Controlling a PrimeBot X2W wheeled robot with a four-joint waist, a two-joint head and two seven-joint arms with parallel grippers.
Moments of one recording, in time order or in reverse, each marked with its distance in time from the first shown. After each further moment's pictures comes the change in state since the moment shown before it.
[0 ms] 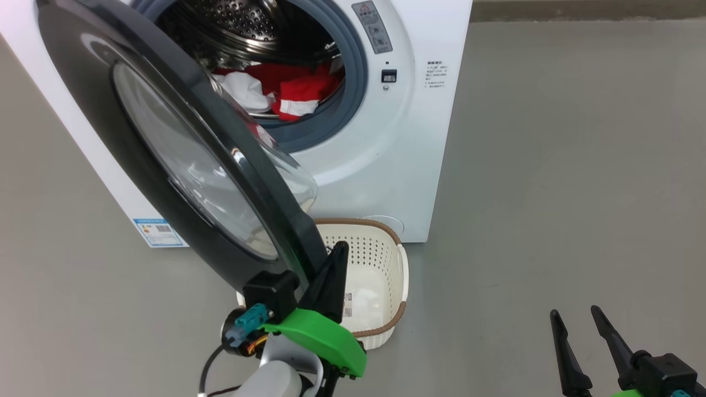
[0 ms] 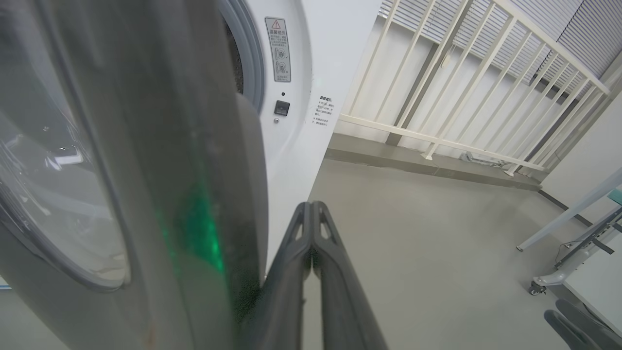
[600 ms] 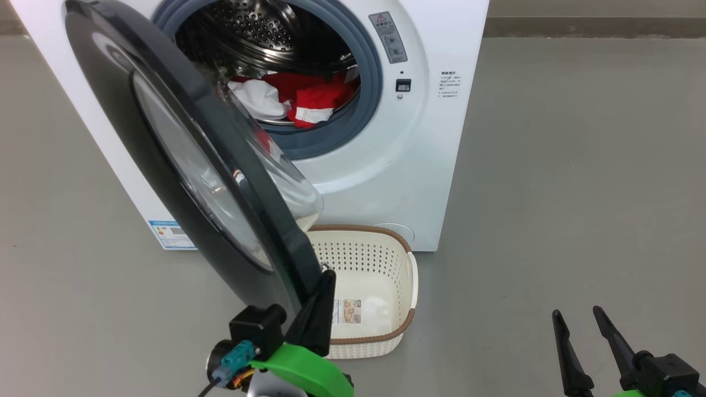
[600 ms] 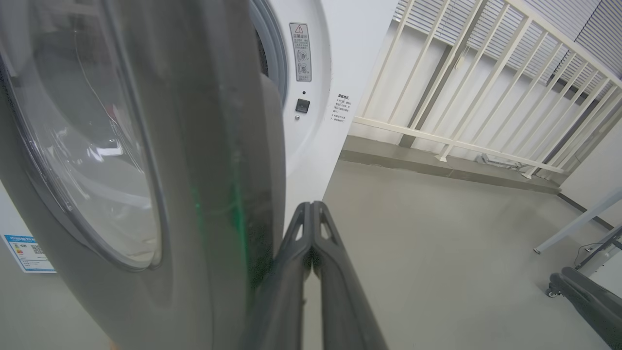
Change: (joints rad) left arm 0.113 0.047 0.017 -0.083 0.037 0.015 -0.006; right arm 0.001 0.000 -0.005 0.001 0.000 0.000 0.000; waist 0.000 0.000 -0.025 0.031
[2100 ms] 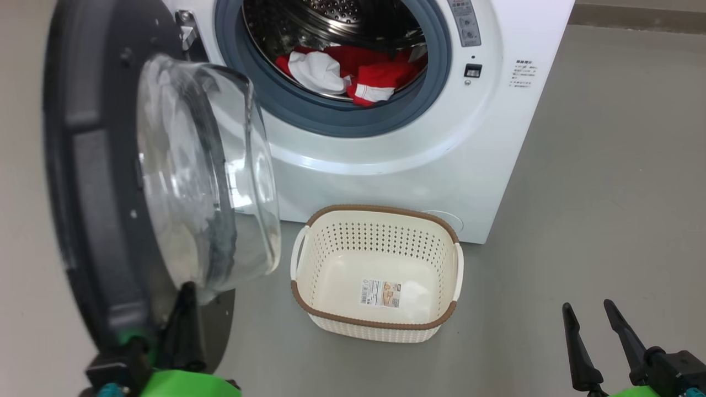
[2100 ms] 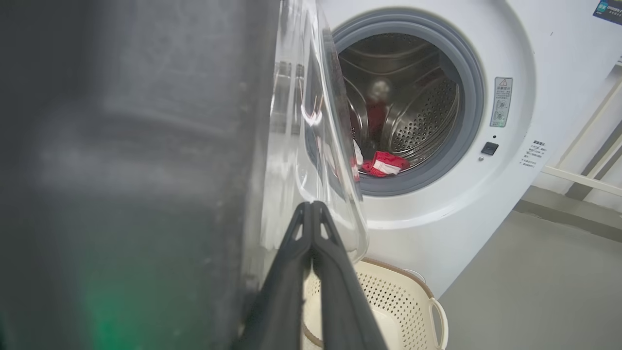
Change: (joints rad) left arm 0.226 0.174 0.258 -0.264 0.051 0.155 0.000; right arm -0.001 0.000 -0.027 -0.023 -0.001 0.000 0.000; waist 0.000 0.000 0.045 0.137
